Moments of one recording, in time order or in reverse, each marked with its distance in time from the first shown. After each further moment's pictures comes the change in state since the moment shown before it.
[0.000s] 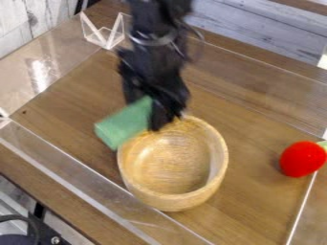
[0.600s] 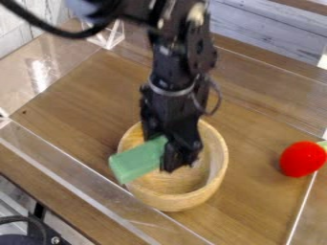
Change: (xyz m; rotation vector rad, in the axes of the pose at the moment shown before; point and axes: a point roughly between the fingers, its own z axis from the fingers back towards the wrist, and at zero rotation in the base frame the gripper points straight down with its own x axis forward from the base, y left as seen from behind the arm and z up) arm -0.009 -0.045 -0.029 -0.006 0.033 -0.235
